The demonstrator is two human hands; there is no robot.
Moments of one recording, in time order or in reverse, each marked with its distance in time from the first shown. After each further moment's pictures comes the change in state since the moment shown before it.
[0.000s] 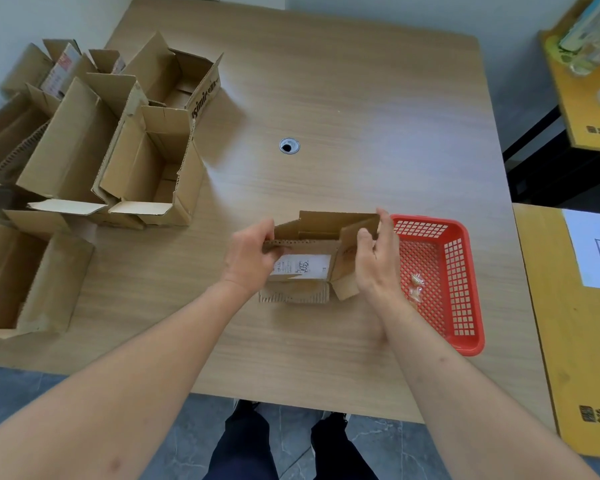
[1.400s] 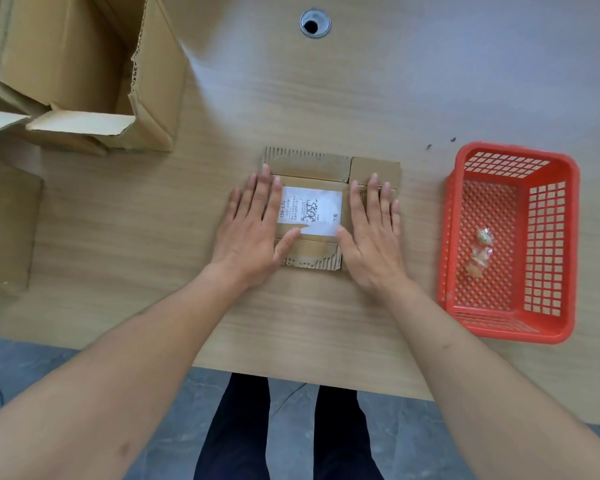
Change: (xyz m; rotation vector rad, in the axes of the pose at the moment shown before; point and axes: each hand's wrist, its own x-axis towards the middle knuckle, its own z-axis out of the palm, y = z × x) left_hand -0.015 -0.130 0.072 0.636 -0.324 0.126; right_hand 0.011 0.103 0.102 -0.664 -0.305 -0.351
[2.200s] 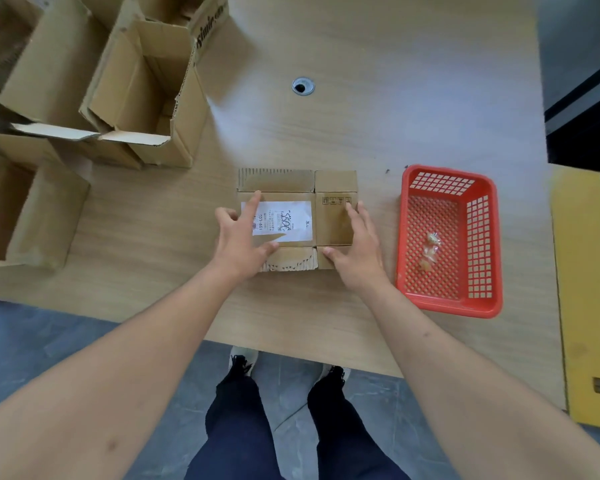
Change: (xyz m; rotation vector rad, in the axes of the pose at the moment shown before) left_hand -0.058 0.047 -0.066 -0.658 0.066 -0.419; right_hand -0.052 -0.009 -0.050 0.475 0.079 0.161
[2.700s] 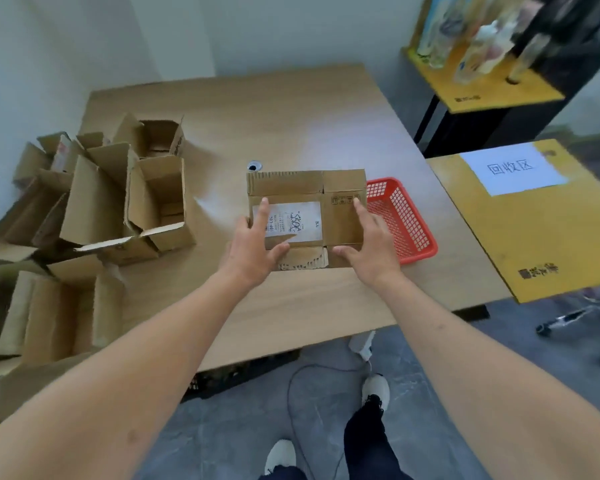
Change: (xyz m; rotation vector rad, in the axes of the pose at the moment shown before) left_hand -0.078 0.071 -0.119 0.253 -0.054 0.489; right_hand -0.150 -0.117 -0.080 -0.006 0.378 0.077
